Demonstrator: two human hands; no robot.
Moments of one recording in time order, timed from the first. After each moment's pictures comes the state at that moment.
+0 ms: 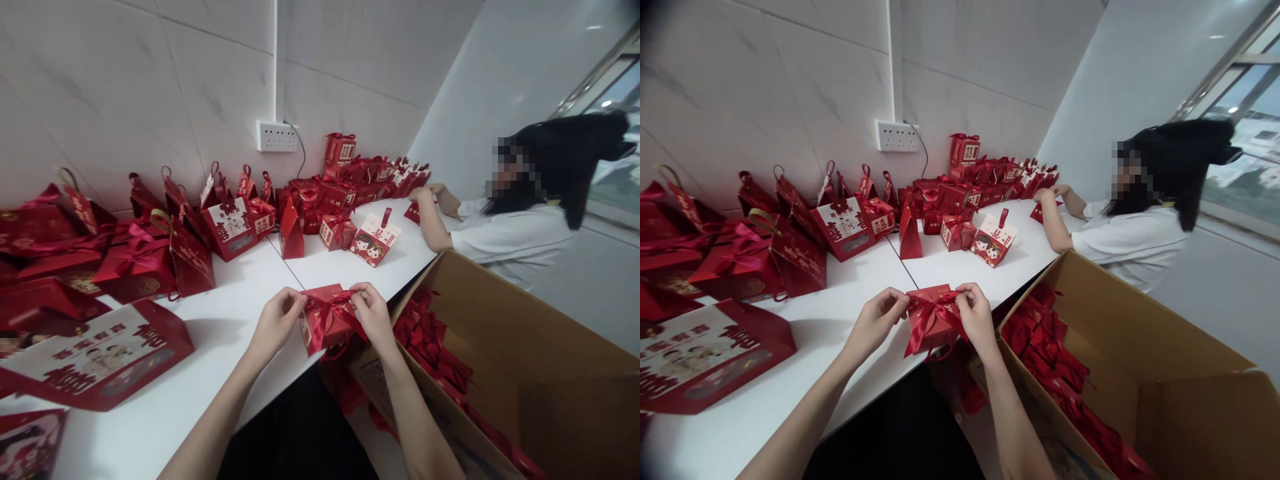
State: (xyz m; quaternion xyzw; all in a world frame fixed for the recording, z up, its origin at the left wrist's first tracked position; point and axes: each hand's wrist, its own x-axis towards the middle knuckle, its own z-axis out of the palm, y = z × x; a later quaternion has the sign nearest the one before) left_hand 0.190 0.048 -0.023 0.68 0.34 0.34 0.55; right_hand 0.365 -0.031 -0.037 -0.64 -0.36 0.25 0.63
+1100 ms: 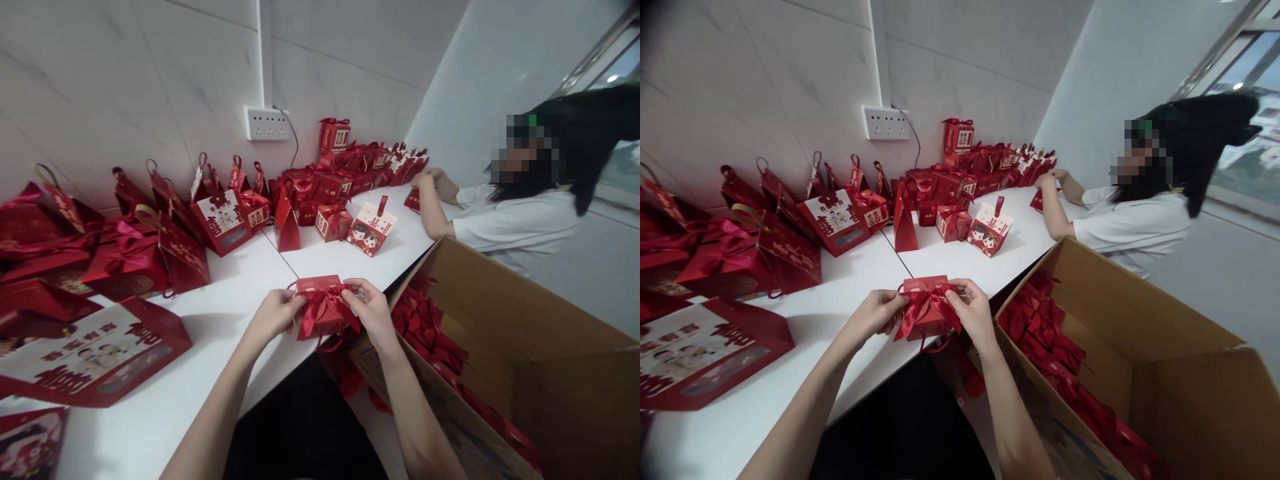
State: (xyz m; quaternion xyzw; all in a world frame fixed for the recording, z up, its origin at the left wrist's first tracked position) left_hand 0.196 0.052 -0.006 0.66 0.42 0.14 0.61; right_hand 0.359 -0.041 -0.030 -0.63 -0.34 0.28 0.64
